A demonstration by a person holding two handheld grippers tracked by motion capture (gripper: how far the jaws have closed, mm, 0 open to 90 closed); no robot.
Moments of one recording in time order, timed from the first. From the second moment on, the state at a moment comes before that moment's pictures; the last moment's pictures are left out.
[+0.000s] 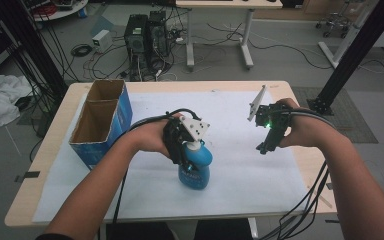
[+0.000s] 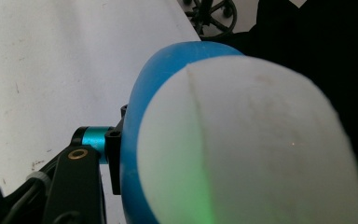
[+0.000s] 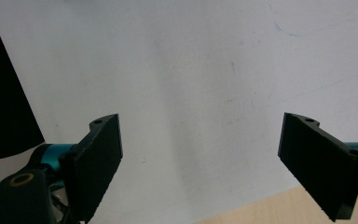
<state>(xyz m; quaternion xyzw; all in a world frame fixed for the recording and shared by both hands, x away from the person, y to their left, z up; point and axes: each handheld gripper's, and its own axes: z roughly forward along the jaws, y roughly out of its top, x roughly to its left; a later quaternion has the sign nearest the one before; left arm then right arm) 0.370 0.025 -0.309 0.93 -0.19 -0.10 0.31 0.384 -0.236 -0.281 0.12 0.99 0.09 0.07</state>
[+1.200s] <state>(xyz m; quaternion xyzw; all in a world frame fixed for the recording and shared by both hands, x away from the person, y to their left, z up) 0.368 0.032 -0.325 0.93 -0.19 -0.09 0.31 0.385 -0.230 -0.287 0.11 0.99 0.09 0.07</state>
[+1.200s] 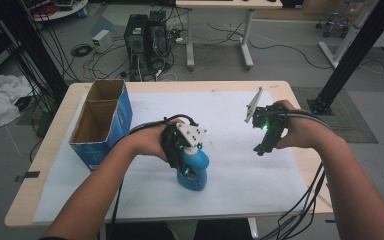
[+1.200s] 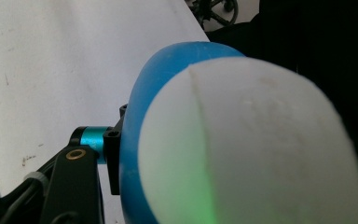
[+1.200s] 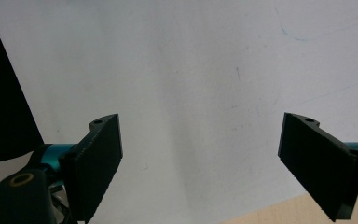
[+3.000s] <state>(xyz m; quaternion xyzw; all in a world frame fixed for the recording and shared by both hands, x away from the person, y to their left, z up) 0.360 0.072 -0.300 0.94 -0.10 -0.05 0.32 0.385 -0.224 -0.286 0.11 0.99 0.10 0.07</state>
